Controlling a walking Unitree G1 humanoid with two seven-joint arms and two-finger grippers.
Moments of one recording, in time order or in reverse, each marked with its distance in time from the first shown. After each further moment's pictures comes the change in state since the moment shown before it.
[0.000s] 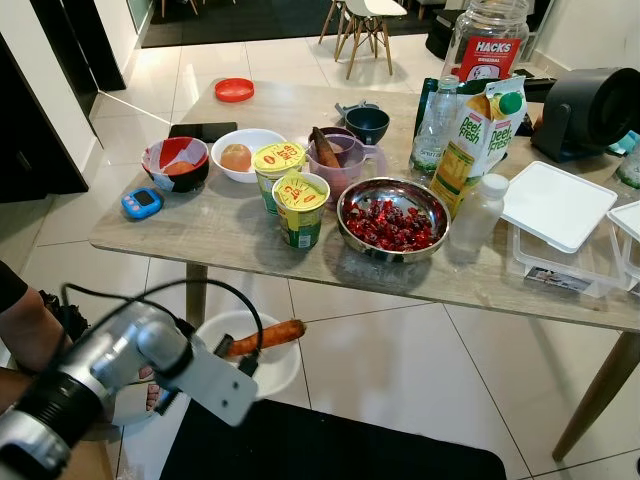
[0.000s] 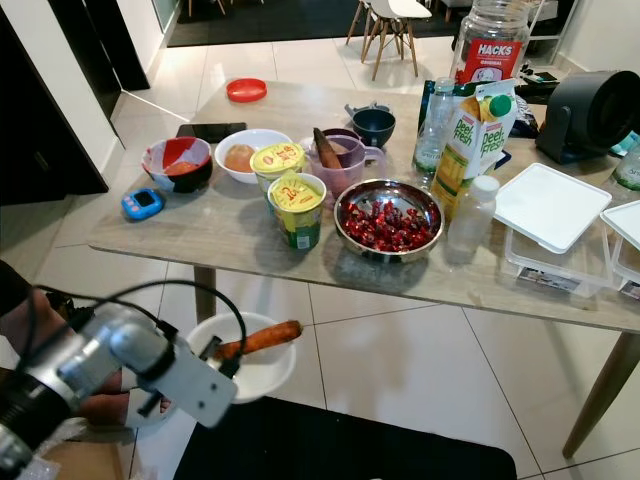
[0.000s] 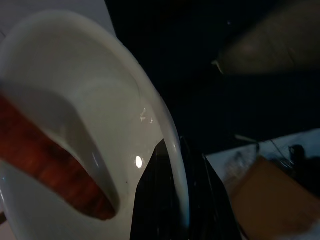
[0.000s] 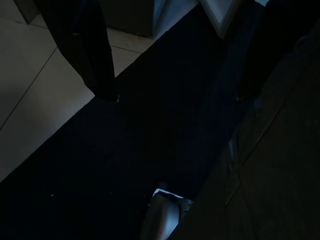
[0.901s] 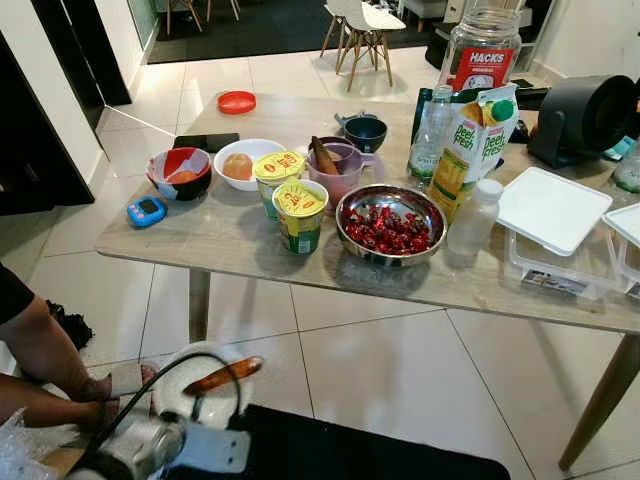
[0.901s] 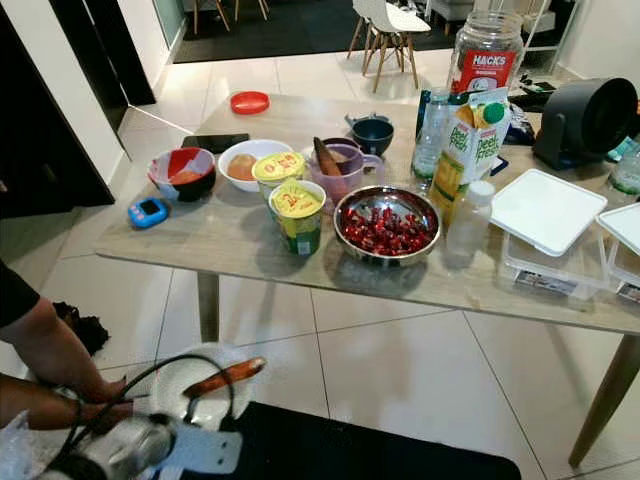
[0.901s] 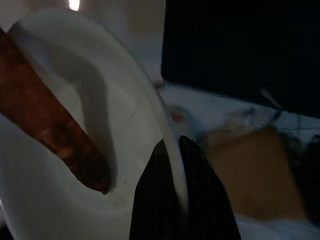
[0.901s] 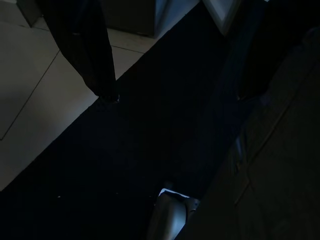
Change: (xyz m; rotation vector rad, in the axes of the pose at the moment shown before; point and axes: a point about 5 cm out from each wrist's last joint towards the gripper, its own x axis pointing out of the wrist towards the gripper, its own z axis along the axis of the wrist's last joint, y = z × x) left arm 0.093 -0.099 -0.062 -0.402 0.464 0.293; right arm 0.001 0.004 -0.005 0.016 0.026 -0.019
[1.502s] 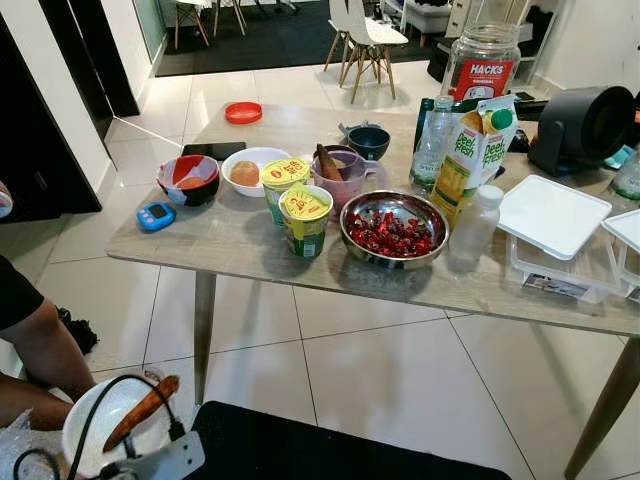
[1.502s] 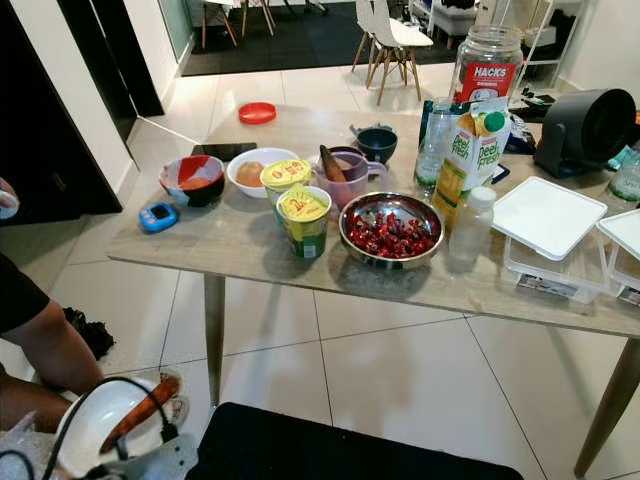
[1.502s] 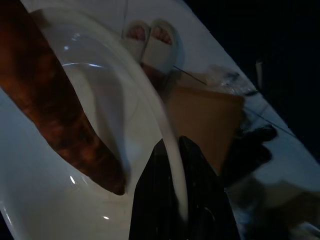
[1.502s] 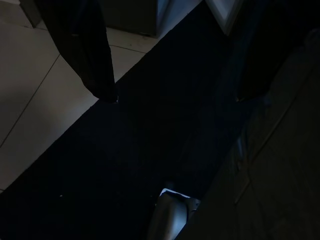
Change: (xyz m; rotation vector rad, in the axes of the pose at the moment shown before) left arm -0.007 -0.061 -0.038 -0.579 0.259 0.132; right arm 0.000 0.001 -0.003 -0.002 0.015 -0.010
